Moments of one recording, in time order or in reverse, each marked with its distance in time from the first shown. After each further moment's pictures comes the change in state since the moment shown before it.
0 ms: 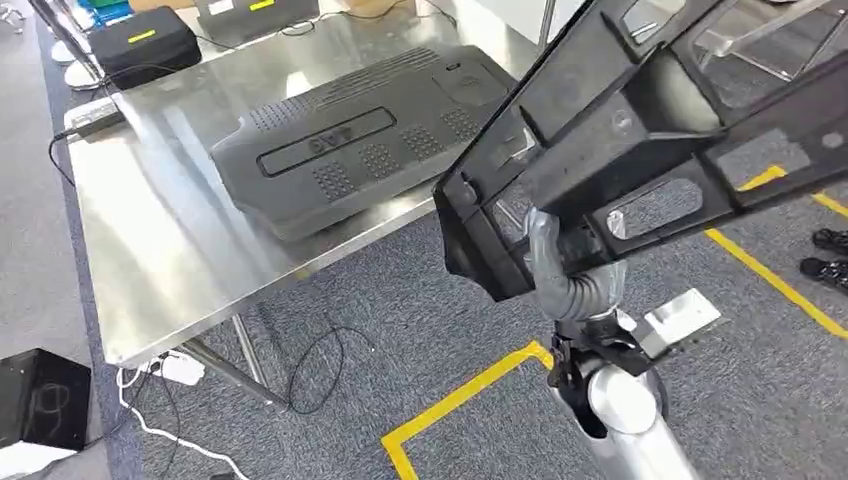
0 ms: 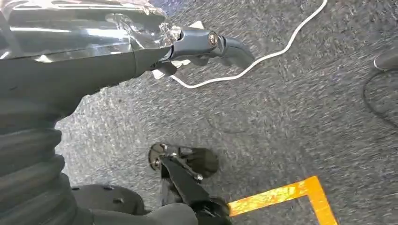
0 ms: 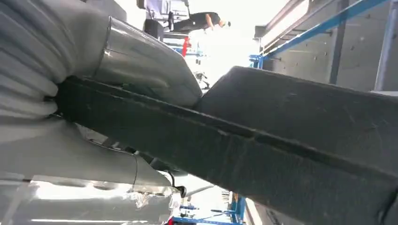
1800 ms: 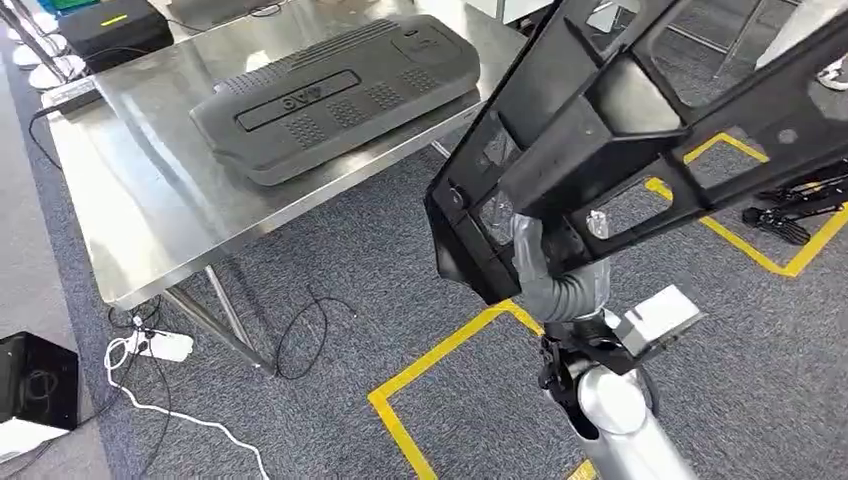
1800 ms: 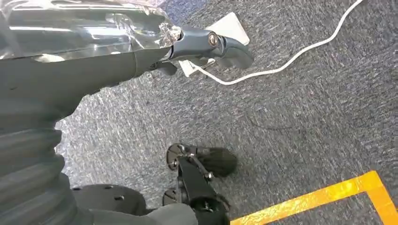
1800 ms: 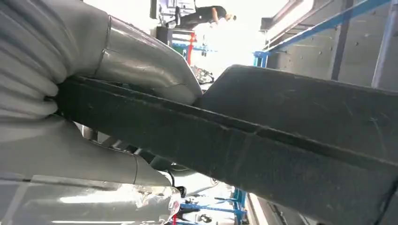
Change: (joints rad) left arm 0.002 0.008 0.000 -0.004 -0.013 -0.021 -0.009; right arm 0.022 -0.025 0.016 -0.032 0.013 -0.035 0.025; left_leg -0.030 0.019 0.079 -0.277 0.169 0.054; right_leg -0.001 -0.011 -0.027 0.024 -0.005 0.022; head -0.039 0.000
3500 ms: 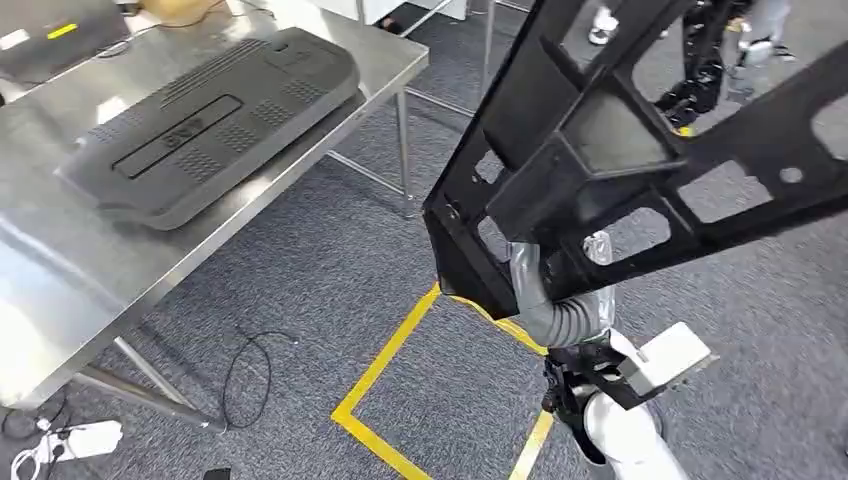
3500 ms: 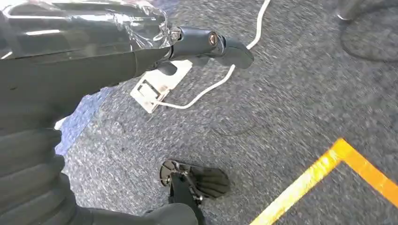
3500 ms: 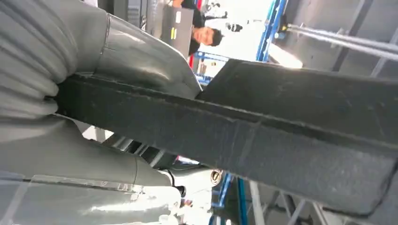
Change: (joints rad) left arm -0.002 0.000 0.000 -0.002 0.016 0.069 -0.031; right arm -0.014 0.013 0.071 -0.019 0.054 -0.008 0.012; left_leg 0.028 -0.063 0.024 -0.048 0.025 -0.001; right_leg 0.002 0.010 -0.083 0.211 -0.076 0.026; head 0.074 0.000
